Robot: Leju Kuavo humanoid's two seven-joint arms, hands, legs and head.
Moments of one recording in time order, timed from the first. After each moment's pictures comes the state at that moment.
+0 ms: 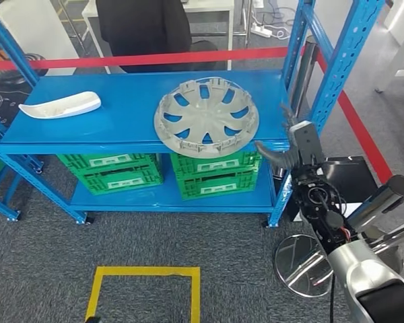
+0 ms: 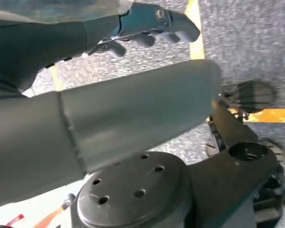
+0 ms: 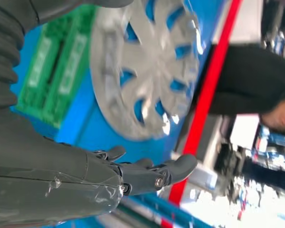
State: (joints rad) left arm -0.10 0.06 -0.20 -0.19 0.17 -0.03 -0.06; right arm -0.59 -0.08 0.47 -1.01 -0.15 -0.21 -0.37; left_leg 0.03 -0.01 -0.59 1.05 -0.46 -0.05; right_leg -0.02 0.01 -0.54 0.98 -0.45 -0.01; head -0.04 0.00
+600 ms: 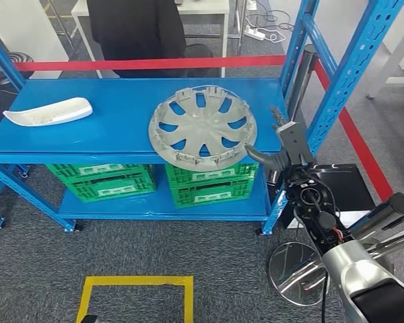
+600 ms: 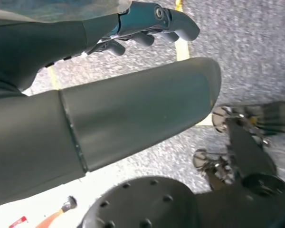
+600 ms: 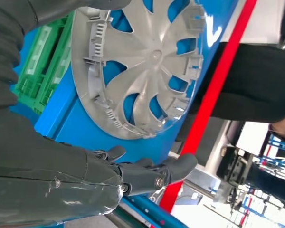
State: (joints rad) left arm -0.11 0.06 -0.22 -0.19 0.17 -0.01 -0.05; right arm -0.57 -0.08 0.48 -1.02 -0.08 -0.21 -0.31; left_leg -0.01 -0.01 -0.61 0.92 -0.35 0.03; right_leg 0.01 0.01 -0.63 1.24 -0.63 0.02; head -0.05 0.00
